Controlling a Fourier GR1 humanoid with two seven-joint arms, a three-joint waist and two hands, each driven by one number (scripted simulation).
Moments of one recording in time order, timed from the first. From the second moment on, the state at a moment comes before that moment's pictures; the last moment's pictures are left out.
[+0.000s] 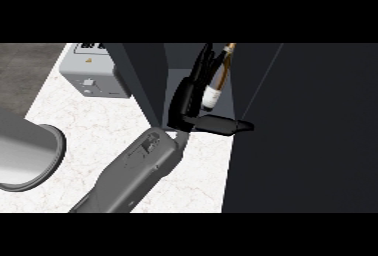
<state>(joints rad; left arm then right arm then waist) -0.76 0.01 -0.53 -1.07 0.57 0.42 -0.36 -0.59 -0.23 -0.05 -2.40 -0.24 -0.10 0.94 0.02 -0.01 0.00</state>
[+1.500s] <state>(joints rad) 0.03 0.38 -0.82 -2.06 0.52 0.50 -0.34 -0.63 -0.23 0.11 -2.40 -0.22 -0.08 0.95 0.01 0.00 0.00</state>
